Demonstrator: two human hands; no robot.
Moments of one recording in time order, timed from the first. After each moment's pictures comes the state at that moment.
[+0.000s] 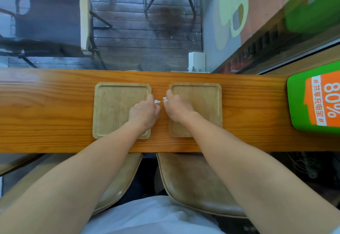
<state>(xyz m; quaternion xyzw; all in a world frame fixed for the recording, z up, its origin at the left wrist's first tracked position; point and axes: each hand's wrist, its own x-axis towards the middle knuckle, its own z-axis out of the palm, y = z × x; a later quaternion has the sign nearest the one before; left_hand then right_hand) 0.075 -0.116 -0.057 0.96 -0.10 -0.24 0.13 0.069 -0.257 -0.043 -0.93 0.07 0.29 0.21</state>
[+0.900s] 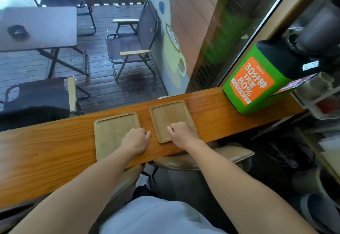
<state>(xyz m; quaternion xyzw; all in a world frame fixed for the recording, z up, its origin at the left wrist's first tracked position) 0.000 -0.076 0.047 0.93 -0.20 -0.25 0.19 -0.086 -0.241 0.085 -0.92 0.23 0.16 0.26</state>
